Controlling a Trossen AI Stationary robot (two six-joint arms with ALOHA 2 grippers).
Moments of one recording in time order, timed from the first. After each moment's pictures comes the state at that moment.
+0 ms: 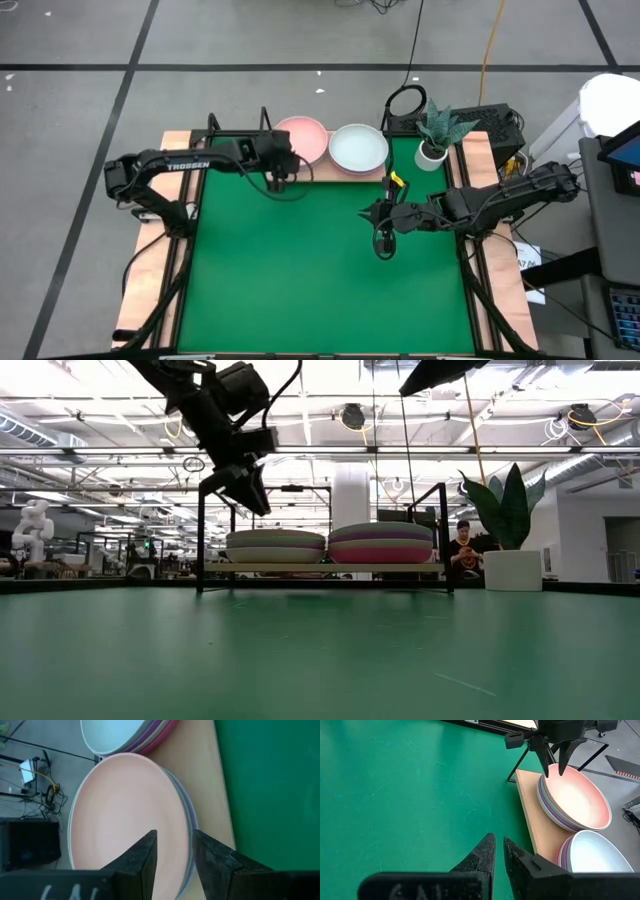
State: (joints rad) left arm 0.39 1.49 1.06 -0.42 -0.18 0.73; right arm 0.25 1.23 1.06 -0.52 0.45 0.01
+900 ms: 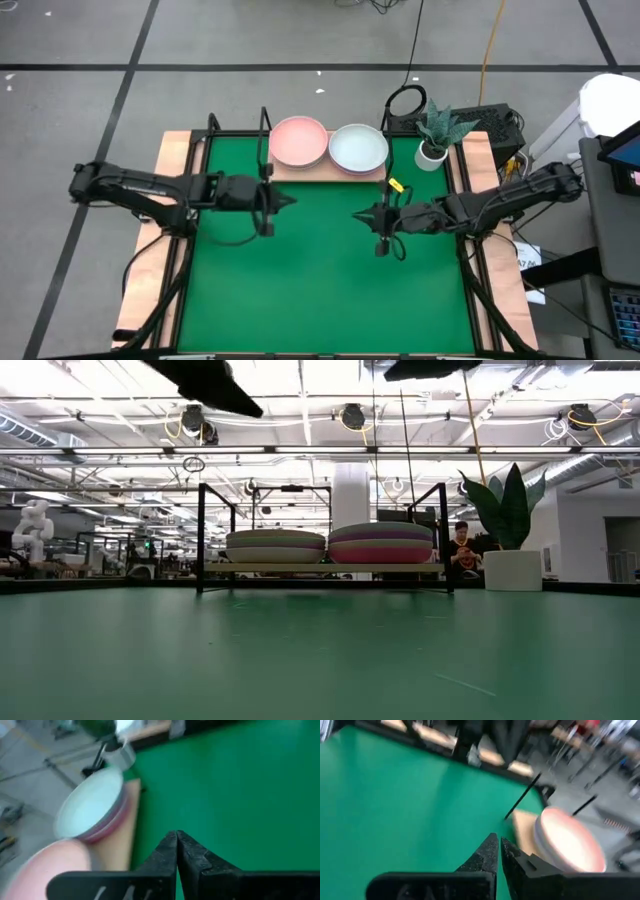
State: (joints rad) left arm -0.05 1.17 0.91 -0.28 -0.22 0.23; right arm 0.26 1.19 0.90 -0.17 0.44 -0.18
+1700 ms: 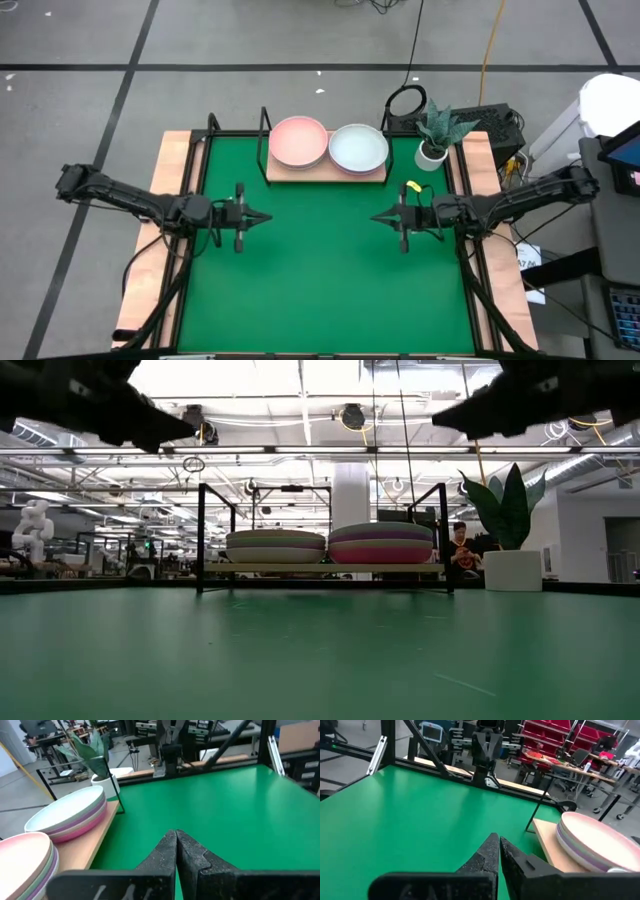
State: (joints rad) left arm -0.21 0.74 0.27 0.30 -0.25 0.13; right arm 0.17 0.88 0.33 0.38 0.20 -0.21
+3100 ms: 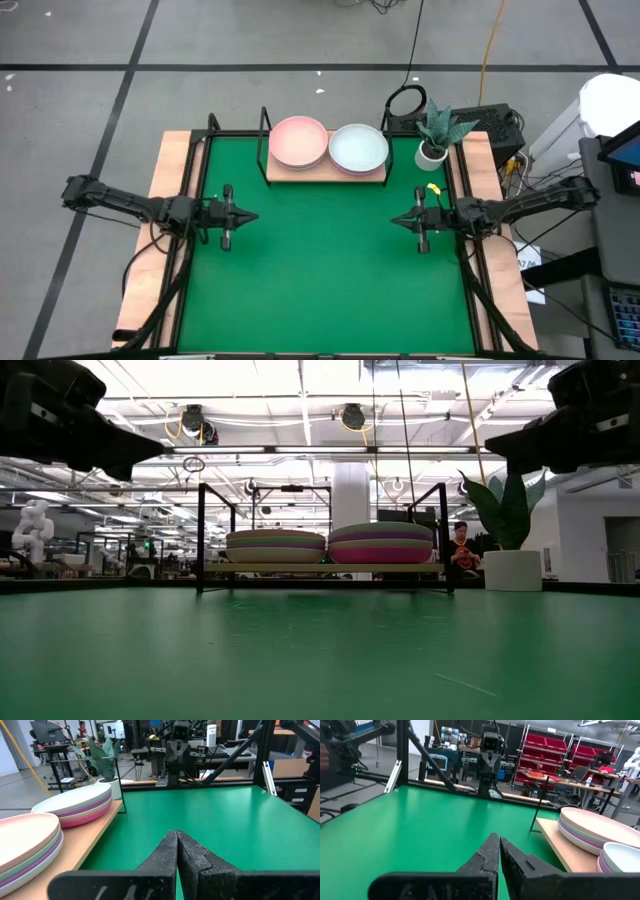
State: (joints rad) left arm -0.21 0.38 0.04 0.27 -0.24 0.05; right arm 0.17 0.50 0.02 0.48 0.15 -0.16
